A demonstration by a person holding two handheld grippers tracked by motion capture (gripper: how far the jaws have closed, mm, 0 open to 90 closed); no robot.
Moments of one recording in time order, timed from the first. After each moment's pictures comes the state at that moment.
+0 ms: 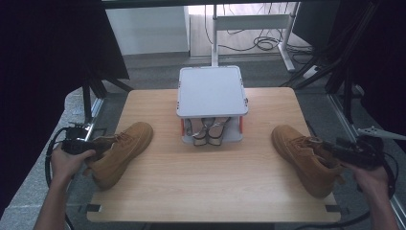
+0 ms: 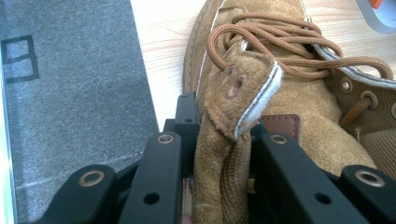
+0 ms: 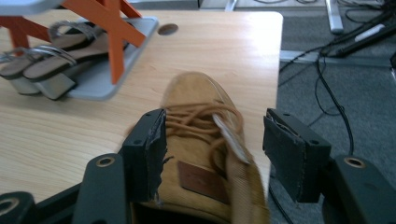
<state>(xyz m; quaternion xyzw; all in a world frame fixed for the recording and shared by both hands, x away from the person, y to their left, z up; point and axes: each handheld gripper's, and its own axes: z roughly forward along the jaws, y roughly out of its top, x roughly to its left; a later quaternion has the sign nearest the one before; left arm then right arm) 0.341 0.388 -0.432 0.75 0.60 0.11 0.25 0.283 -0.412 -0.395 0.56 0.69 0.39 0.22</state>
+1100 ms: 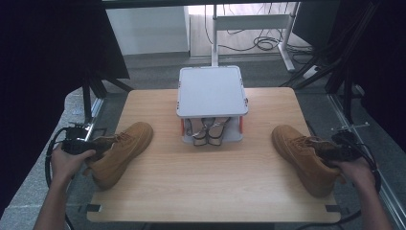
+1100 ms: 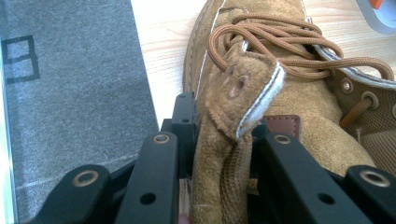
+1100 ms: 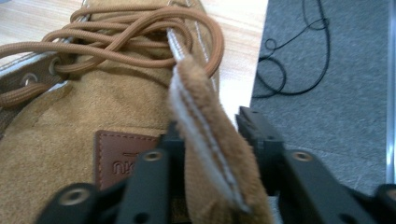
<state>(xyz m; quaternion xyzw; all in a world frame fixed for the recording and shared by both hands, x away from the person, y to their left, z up) 0.341 0.388 -0.432 0.75 0.60 0.11 0.25 0.332 -0.406 -0.438 0.61 0.75 0.21 0.14</state>
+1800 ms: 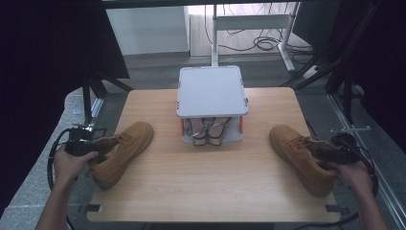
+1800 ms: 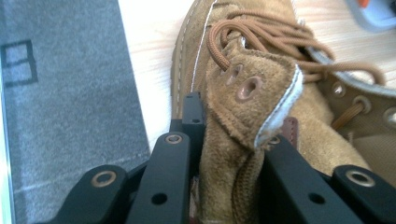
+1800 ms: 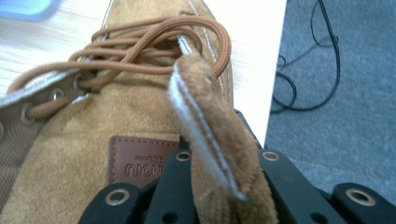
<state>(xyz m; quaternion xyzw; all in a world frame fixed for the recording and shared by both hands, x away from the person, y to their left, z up) 0.333 0.372 -0.429 0.75 0.60 0.12 0.26 0.320 -0.395 -0.435 0.59 0.75 0.25 0.16</state>
